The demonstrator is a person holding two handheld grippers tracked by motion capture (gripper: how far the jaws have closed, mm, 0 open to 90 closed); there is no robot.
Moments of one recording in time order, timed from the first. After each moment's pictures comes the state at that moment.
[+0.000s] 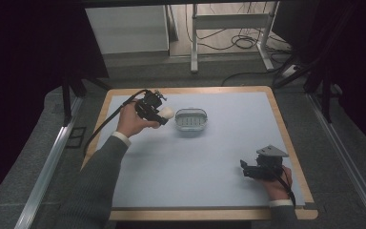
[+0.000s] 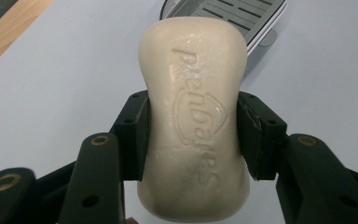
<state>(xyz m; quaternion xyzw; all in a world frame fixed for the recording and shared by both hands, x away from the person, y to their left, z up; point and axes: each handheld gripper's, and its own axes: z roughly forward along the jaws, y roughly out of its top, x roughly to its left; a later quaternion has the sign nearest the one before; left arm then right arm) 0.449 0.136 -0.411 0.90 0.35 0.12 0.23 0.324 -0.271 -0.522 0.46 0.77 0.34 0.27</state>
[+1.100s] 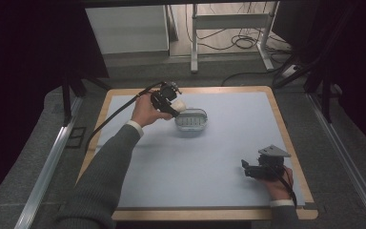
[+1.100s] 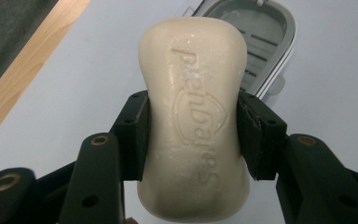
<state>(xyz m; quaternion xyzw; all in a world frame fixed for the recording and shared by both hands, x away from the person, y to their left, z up) 0.485 0.094 -0.407 0.92 0.31 0.13 0.21 0.324 -0.276 -0.522 0.47 0.77 0.34 0.27</state>
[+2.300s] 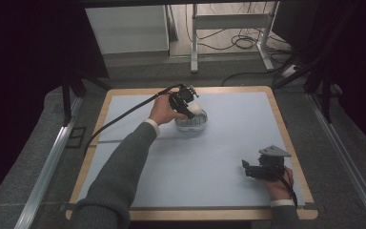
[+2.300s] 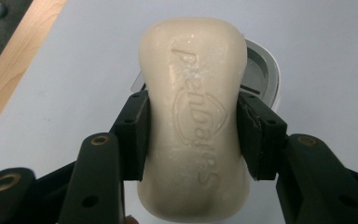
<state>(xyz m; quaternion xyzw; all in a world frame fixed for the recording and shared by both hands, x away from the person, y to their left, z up) 0.510 0.042 -0.436 0.94 0.25 0.11 0.21 0.326 -0.279 -0.524 0.47 0.77 0.34 0.26</state>
